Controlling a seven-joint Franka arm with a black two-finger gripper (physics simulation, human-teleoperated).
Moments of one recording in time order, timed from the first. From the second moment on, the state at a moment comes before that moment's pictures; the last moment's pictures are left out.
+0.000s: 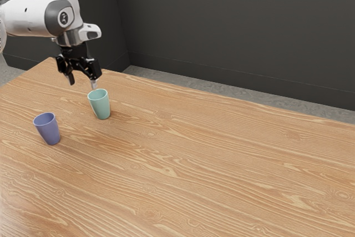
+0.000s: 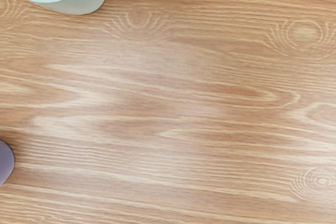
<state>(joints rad) 0.04 0.25 0.24 -1.60 -0.04 1.79 0.17</state>
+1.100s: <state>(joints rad) 0.18 0.42 0.22 -1.50 -0.05 1.88 0.18</state>
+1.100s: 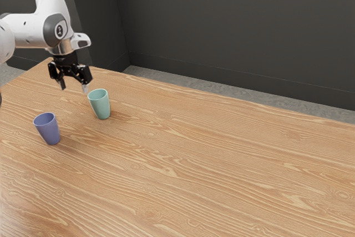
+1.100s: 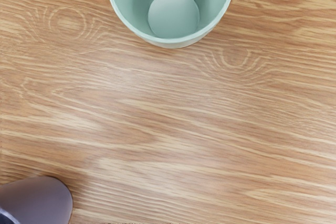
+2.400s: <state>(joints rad) 0.29 0.36 0.21 -1.64 -0.04 1.94 0.27</state>
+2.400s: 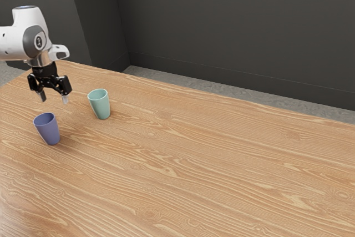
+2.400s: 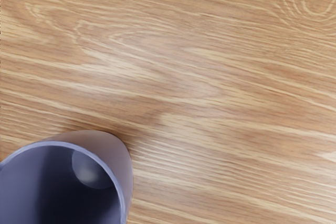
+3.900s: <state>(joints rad) 0.31 0.37 0.20 -1.78 -0.05 2.10 0.61</state>
